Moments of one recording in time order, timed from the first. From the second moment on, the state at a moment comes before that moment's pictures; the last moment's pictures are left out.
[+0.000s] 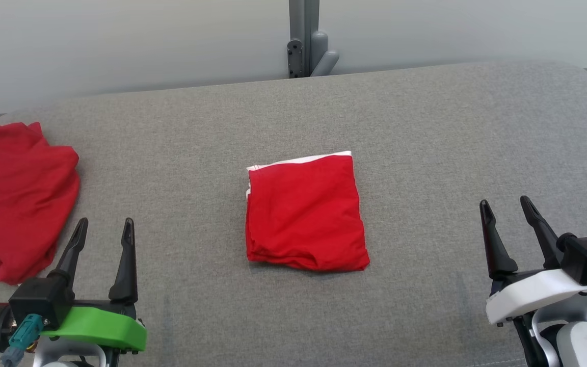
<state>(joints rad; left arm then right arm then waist) -0.01 0.32 -0.19 -0.04 -0.39 0.07 -0.13 -0.03 -0.14 -0.01 0.00 0.21 0.13 -0.09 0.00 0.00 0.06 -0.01</state>
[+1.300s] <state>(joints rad) -0.28 0.25 -0.23 0.08 -0.38 0.00 -0.26 -0.38 -0.15 0.28 0.55 0.34 0.13 -0.12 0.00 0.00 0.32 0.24</state>
